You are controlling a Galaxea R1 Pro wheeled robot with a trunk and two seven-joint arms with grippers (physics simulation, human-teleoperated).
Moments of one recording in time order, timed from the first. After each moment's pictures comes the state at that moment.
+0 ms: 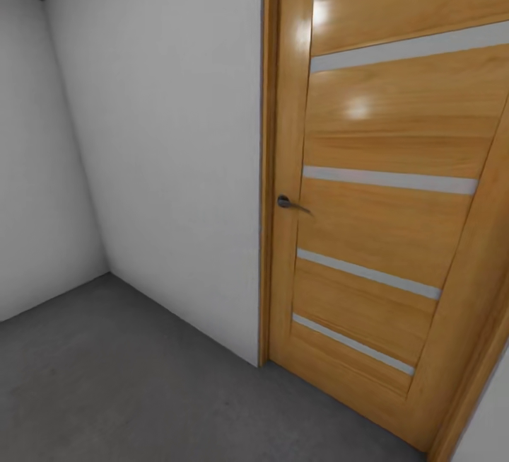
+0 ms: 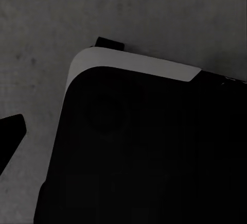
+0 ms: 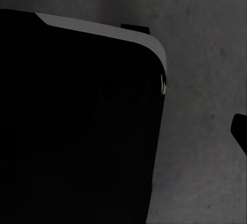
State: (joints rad) left arm 0.00 0.00 0.07 -0.10 0.20 -0.03 0.00; right arm 0.00 -0.01 0.01 0.00 0.12 -0.10 0.00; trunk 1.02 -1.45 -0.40
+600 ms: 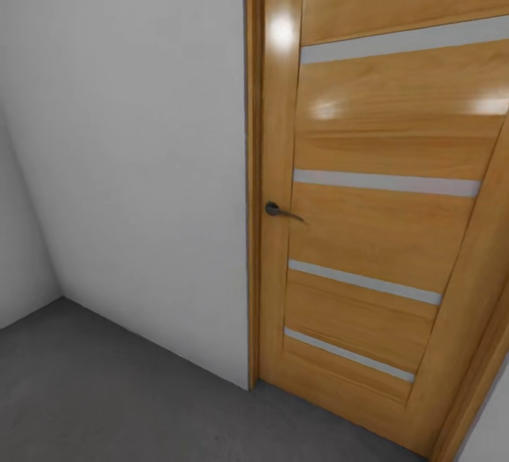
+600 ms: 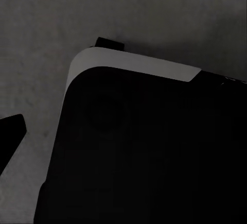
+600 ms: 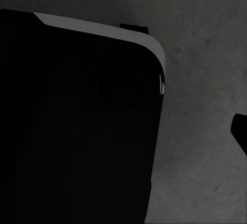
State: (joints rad) left arm 0.00 0.00 0.07 -0.10 0.20 -0.03 0.00; right arm 0.00 -0.01 0.01 0.00 0.11 -0.10 0.00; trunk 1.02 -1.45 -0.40
